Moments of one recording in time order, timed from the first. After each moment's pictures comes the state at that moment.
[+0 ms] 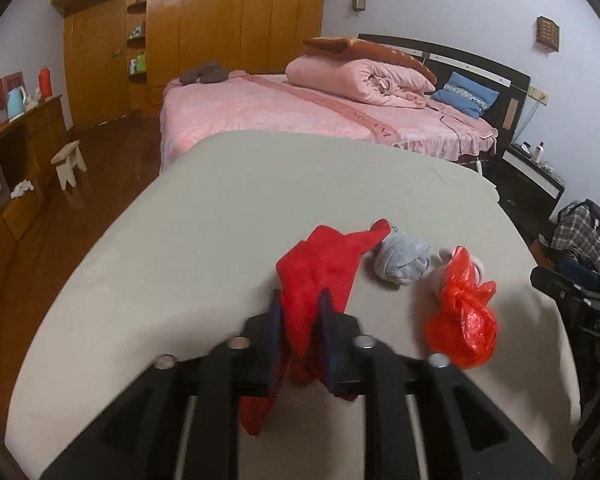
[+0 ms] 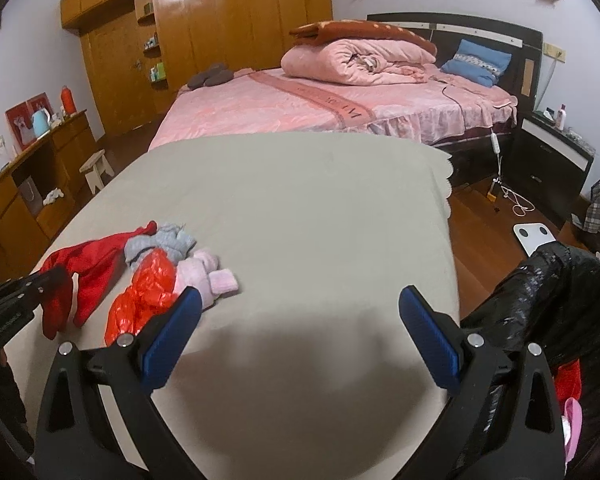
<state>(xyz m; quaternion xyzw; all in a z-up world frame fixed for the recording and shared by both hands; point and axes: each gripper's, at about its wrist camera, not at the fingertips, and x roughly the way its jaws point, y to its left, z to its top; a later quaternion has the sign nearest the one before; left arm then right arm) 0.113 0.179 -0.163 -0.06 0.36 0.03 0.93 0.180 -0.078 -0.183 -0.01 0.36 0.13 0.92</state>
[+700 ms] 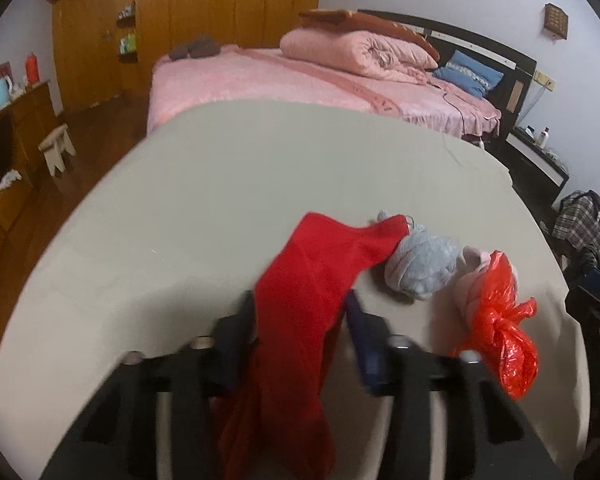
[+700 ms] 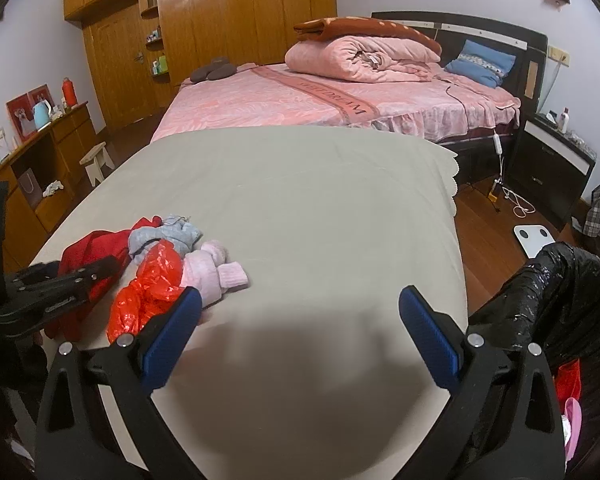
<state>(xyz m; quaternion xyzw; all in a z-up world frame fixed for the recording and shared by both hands) 0.156 0.179 -0.196 -0.06 0.41 0.01 0.91 0.180 -0.071 -0.185 -0.02 0.36 0.13 0.92</state>
